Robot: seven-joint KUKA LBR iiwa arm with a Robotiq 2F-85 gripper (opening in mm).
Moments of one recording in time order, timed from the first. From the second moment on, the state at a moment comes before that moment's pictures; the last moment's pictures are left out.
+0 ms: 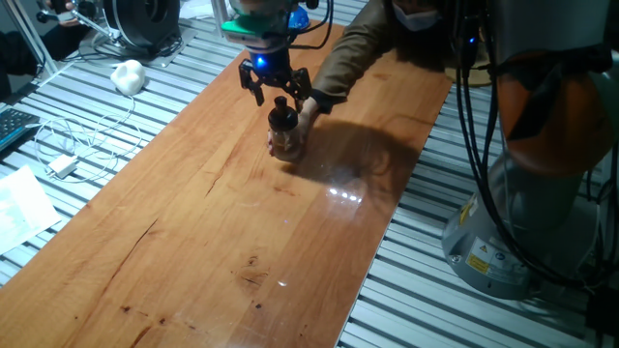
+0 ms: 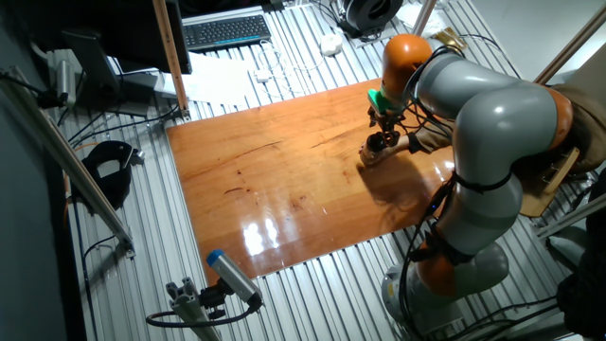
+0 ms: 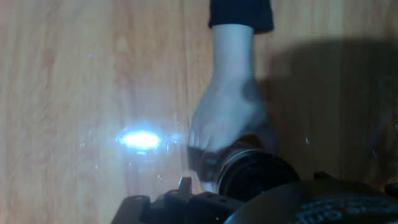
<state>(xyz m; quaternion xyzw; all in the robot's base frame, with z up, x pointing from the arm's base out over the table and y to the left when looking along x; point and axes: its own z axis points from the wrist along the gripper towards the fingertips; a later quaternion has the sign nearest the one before) 0.501 -0.065 0.129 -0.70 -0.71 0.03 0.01</state>
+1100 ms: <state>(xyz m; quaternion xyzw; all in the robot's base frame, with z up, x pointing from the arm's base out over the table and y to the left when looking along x) 0.500 -0.062 0.120 -0.72 -0.69 0.04 0.04</state>
